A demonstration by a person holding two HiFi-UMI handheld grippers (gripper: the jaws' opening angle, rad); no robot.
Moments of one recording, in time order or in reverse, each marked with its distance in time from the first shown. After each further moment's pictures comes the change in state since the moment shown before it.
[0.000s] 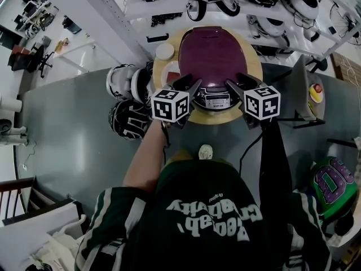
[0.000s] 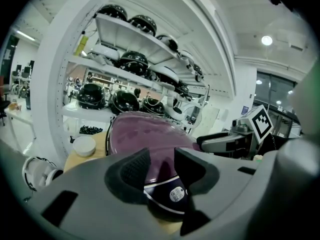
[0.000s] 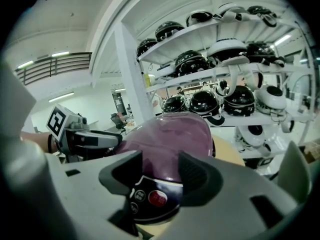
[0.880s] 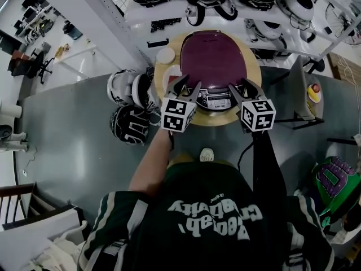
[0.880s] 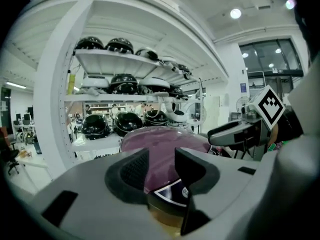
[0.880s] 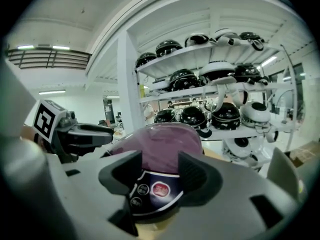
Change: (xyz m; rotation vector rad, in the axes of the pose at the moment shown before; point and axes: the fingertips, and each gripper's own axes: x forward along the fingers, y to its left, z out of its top) left arm -0.020 -0.003 0.011 0.312 -0.111 0.116; right arm -0.020 0.006 -0.004 -0.046 -0.166 -0.157
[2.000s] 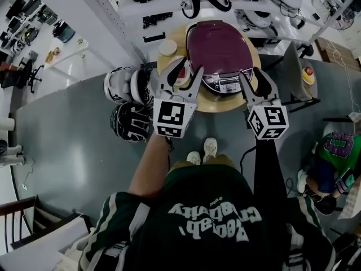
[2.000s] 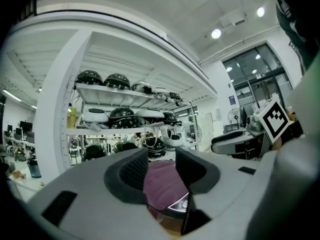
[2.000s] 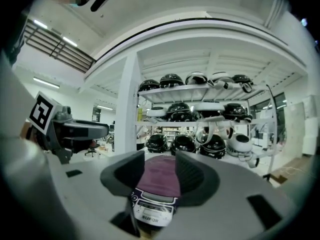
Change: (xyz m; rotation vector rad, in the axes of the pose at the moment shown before) left arm -0.118 0.020 0.103 0.102 -0.285 -0.042; right arm -0.081 0.089 0.087 -0.096 -0.269 -0.194
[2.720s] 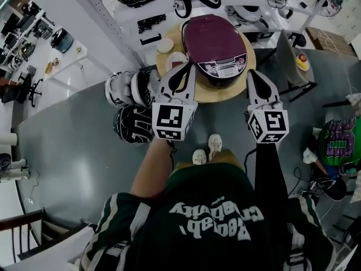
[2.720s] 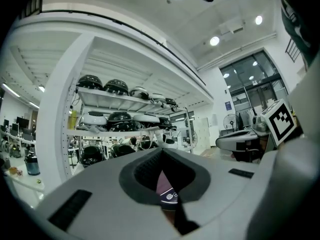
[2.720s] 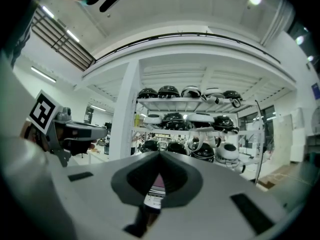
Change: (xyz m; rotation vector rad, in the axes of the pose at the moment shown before) left arm -0.065 -0.030 0.013 -0.027 -0.049 -0.040; right arm -0.085 0.035 0.015 -0.054 -0.075 -0.117
